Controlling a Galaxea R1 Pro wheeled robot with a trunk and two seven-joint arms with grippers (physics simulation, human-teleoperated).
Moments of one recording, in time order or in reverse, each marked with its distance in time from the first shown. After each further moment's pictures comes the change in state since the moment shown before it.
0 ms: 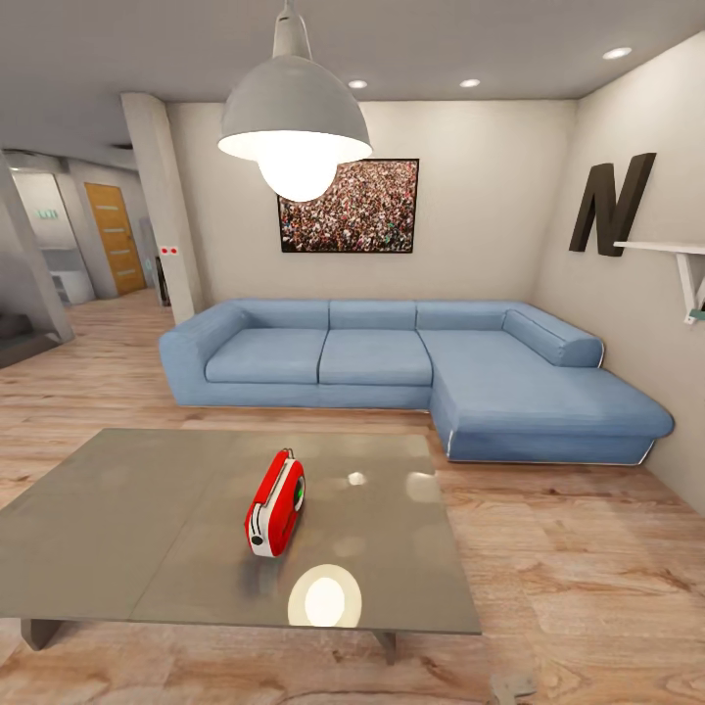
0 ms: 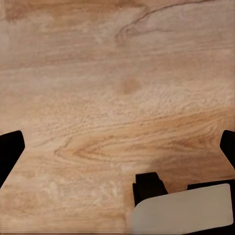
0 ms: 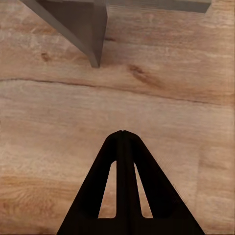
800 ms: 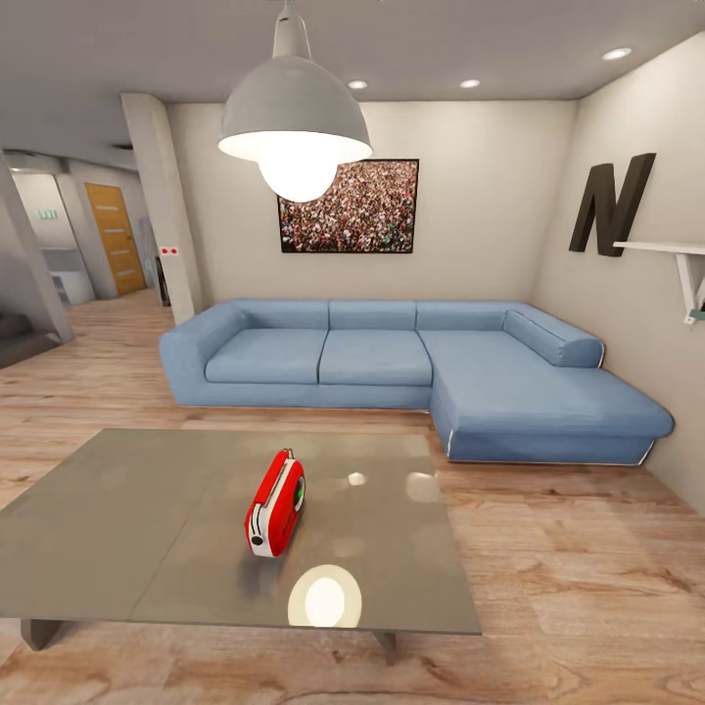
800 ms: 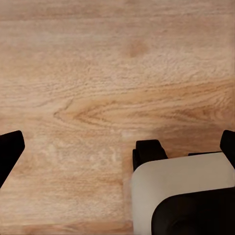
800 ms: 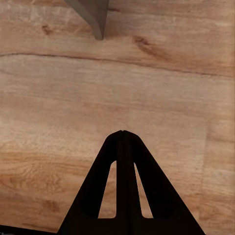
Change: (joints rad) left arm 0.005 0.028 0.000 0.110 0.037 0.001 -0.001; right arm 0.065 0.007 -0.001 0.002 -0.006 0.000 0.000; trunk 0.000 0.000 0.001
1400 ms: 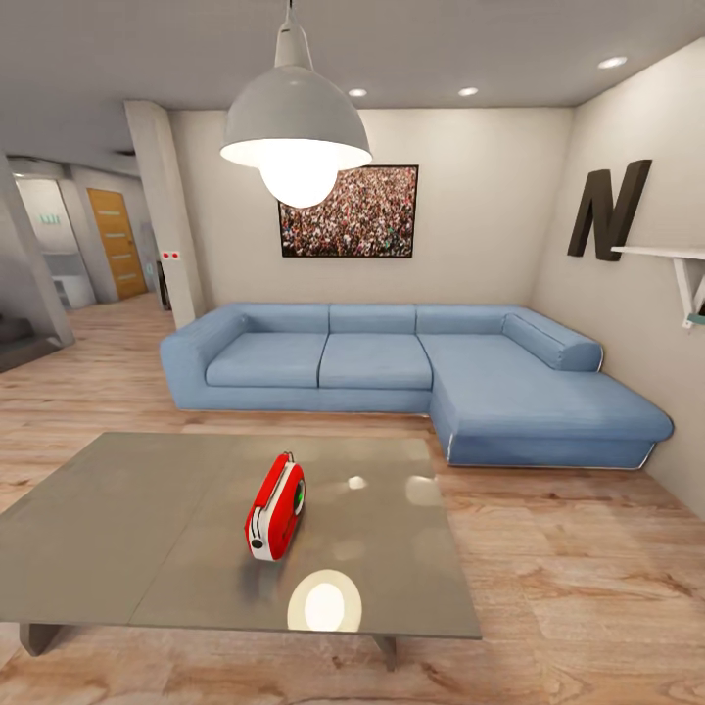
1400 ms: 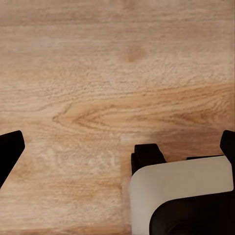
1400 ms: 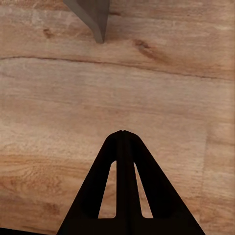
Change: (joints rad) left arm 0.000 -0.005 0.000 -0.001 0.000 0.000 0.001; right arm 0.002 0.002 0.000 0.000 0.000 0.001 0.000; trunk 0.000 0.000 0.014
